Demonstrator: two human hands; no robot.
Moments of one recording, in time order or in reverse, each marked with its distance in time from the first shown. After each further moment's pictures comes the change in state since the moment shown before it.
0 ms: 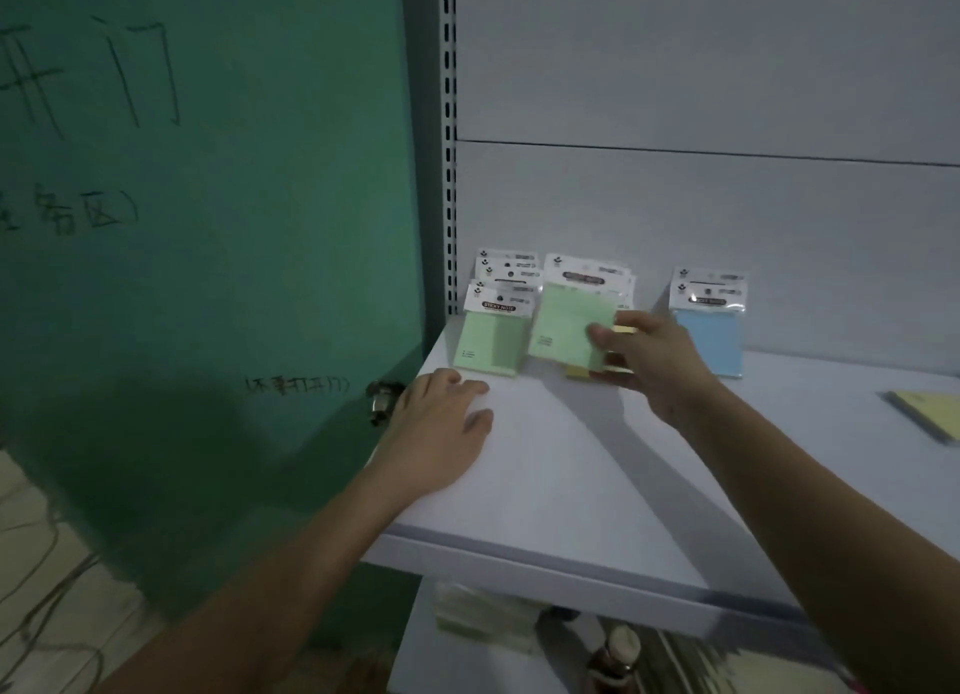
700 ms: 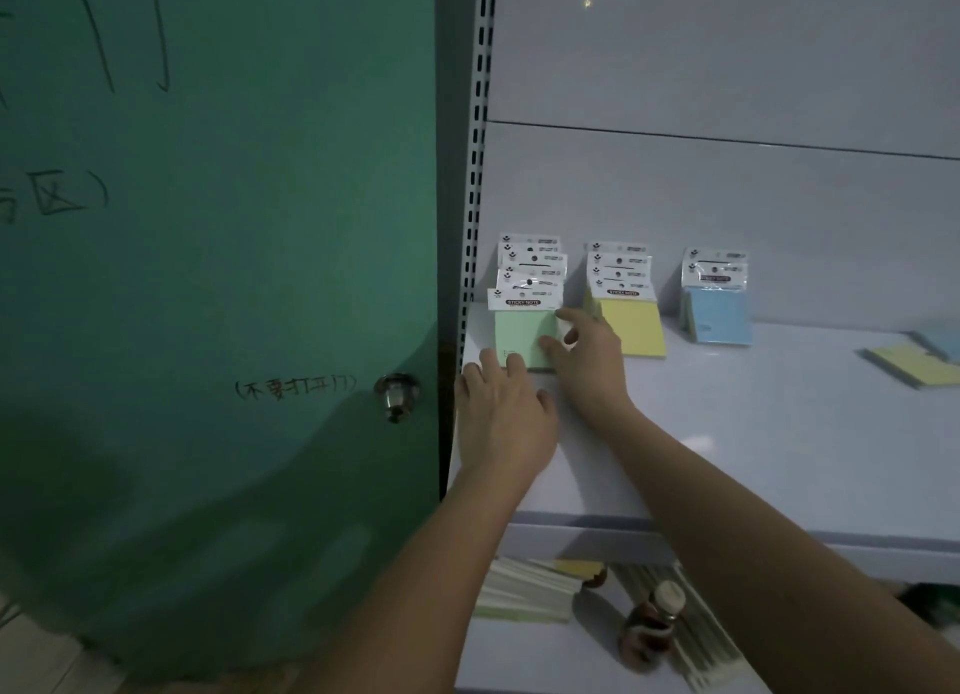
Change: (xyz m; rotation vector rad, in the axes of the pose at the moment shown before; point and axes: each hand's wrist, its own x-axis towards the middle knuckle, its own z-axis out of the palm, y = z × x) left_hand -0.006 -0.001 0.000 0.049 0.169 -0.014; right_hand -0.010 0.065 0.119 -0.826 0.348 -0.452
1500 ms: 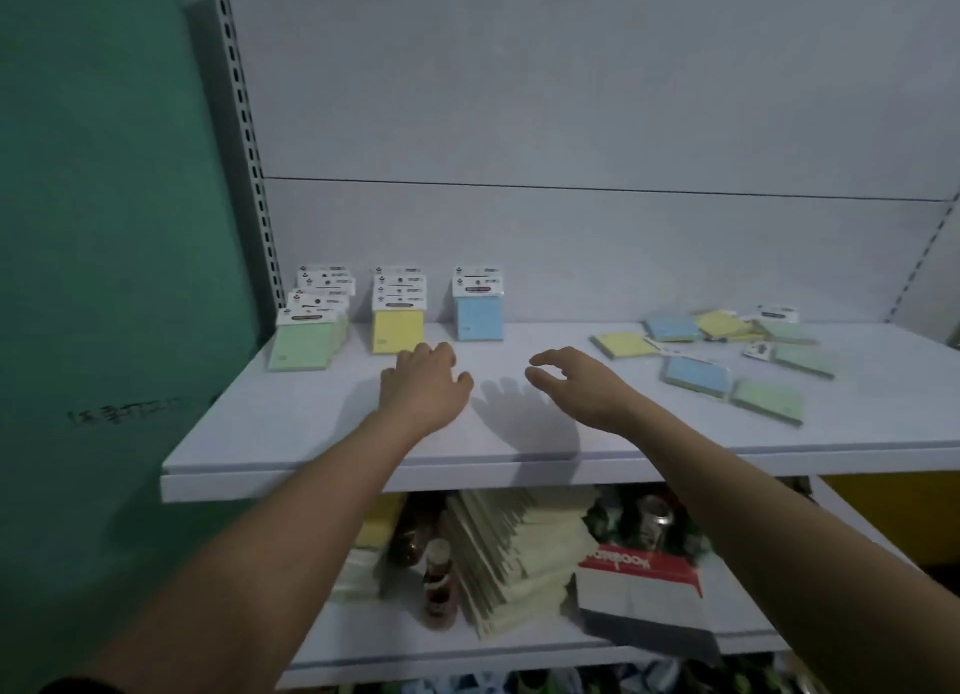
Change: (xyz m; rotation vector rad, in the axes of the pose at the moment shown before) left_hand -0.036 0.214 -0.008 -0.021 -0.175 0.088; right_hand -0.057 0.121 -0.317 -0.230 -0.439 0.038
